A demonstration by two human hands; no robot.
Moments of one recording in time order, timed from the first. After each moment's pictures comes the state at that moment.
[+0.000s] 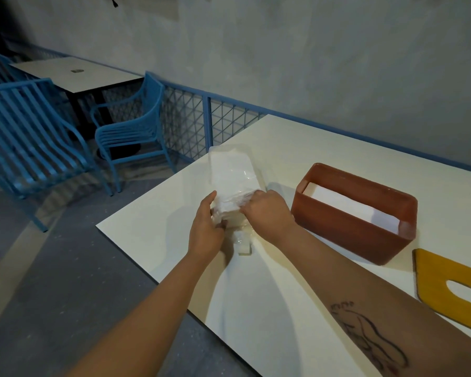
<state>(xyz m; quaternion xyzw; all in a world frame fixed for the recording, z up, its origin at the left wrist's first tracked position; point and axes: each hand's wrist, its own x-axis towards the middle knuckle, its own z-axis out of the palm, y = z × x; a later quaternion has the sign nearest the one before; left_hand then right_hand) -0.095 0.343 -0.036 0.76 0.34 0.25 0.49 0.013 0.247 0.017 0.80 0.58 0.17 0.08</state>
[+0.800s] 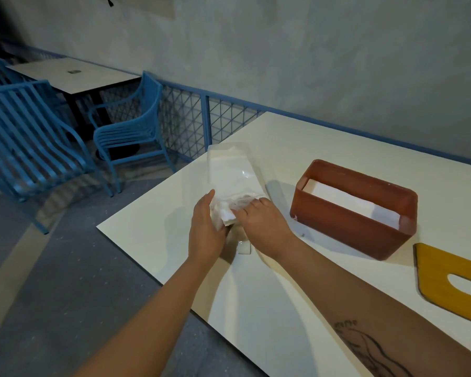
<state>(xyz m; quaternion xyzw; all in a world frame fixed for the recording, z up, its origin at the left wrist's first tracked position) -0.100 0.336 -0.040 0.77 0.31 0.31 0.46 0.004 0.238 -0.014 0.76 0.60 0.25 -0.06</state>
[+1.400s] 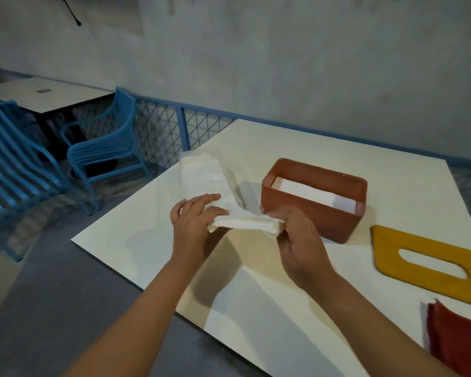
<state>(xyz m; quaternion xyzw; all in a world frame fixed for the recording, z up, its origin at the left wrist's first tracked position) -0.105 0.304 -0.008 0.89 0.08 0.43 0.13 -0.035 0.109 0.022 0.74 0.46 0.19 -0.46</state>
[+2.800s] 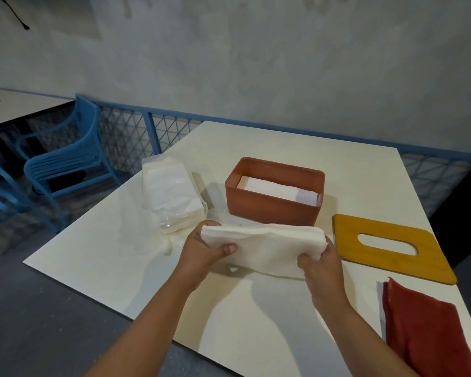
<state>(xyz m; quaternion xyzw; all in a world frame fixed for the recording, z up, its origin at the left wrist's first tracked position) -0.086 0.240 -0.020 0.67 0.13 0.15 0.72 -0.025 0.033 -0.015 0.70 0.01 -0.06 -0.71</state>
